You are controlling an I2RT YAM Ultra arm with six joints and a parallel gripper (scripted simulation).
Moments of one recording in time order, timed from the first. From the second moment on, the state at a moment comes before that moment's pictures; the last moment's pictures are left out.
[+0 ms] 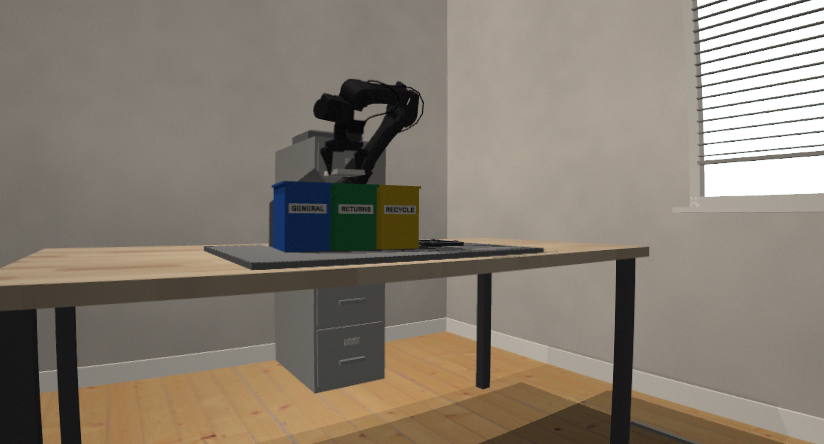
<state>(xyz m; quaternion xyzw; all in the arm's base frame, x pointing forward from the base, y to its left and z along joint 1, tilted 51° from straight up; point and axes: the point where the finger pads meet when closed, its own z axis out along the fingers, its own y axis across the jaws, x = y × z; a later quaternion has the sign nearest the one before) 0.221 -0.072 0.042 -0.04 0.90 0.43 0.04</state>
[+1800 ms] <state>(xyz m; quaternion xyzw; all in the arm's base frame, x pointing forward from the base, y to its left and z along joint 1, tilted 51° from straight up) 0.271 -0.077 0.042 -0.03 0.90 0.43 0.04</state>
